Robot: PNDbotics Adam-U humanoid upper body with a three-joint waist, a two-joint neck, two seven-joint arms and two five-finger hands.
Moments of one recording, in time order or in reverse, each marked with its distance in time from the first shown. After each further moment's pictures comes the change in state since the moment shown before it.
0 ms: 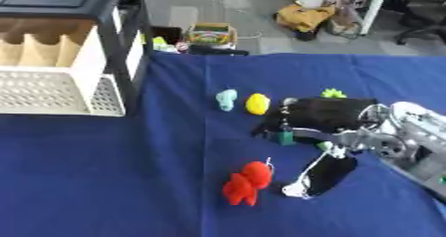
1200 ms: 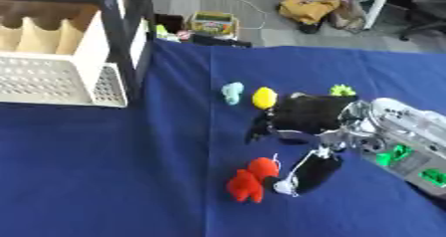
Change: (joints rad) left arm -0.002 -0.001 -0.006 0.000 0.015 0.001 -0.001; right arm -0.092 0.012 0.060 0.022 0.044 0.002 0.028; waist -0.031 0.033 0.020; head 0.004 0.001
